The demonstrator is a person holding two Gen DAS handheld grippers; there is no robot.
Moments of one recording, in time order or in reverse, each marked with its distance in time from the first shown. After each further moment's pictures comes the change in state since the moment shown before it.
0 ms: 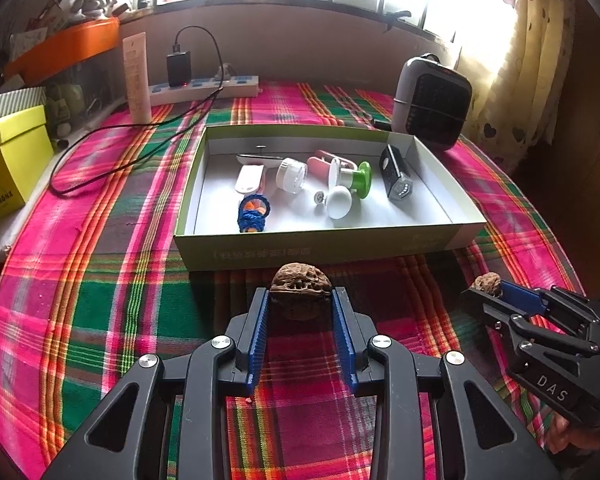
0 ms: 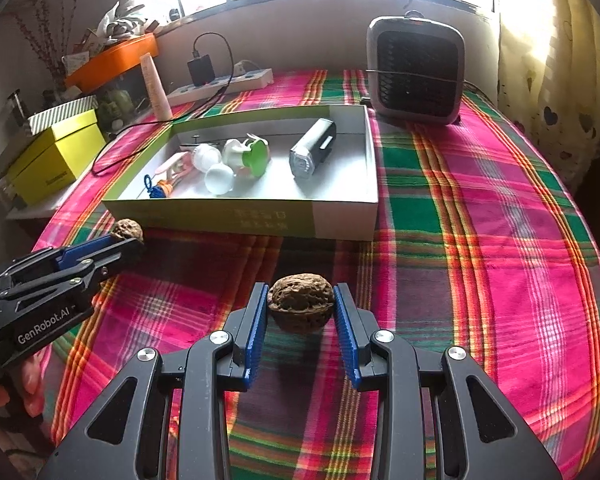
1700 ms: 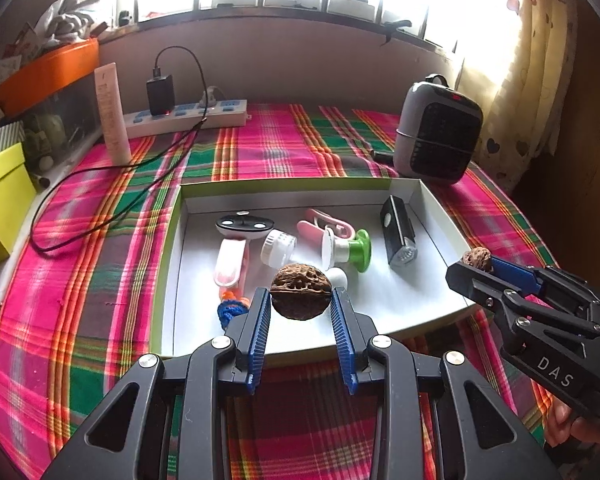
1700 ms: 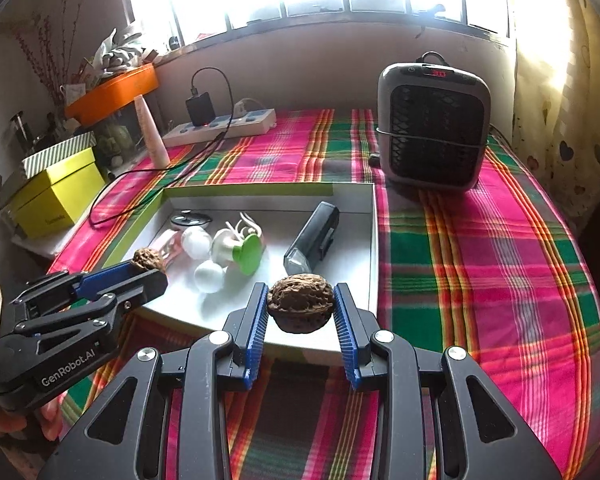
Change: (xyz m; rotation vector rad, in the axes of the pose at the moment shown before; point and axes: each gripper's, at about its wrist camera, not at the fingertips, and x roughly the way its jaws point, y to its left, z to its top) left arm 0.026 -0.008 0.058 0.017 -0.024 0.002; right arm 0.022 -0.013 0.068 -0.009 -0.068 0.029
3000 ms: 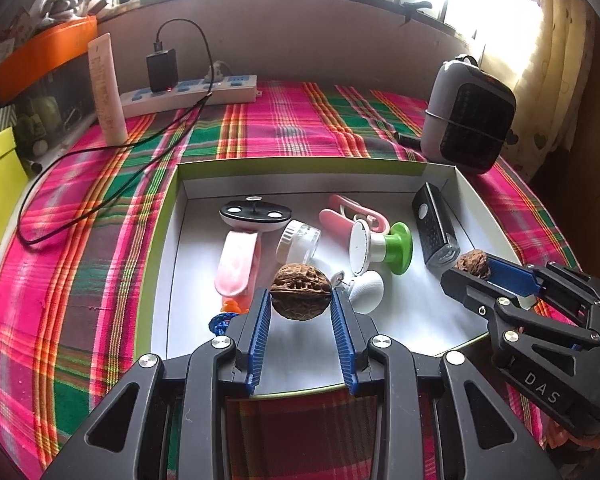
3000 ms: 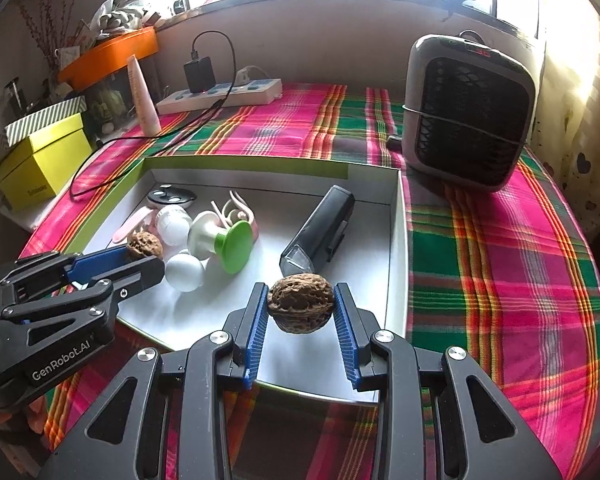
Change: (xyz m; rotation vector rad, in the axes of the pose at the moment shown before) left arm 0.037 0.011 0.002 -0.018 0.061 0.028; right arm 0.039 0.003 0.003 -0.084 0.075 -0.016
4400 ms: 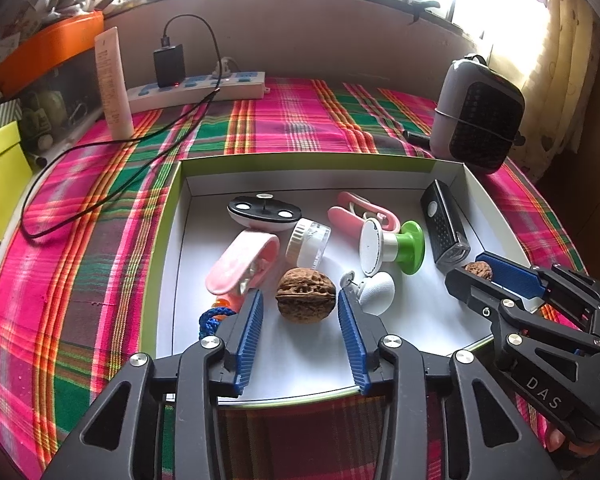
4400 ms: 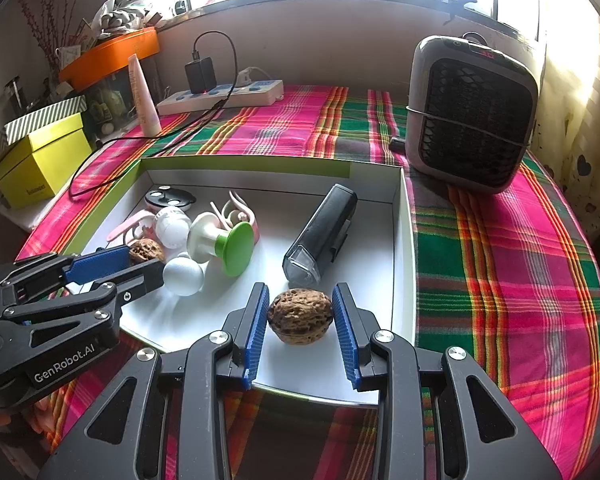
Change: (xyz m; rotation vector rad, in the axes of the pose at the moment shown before) left arm 0.000 0.004 -0.002 -0.012 0.004 0.012; right arm 0.003 0.004 0.001 -0.001 -0.013 -0.003
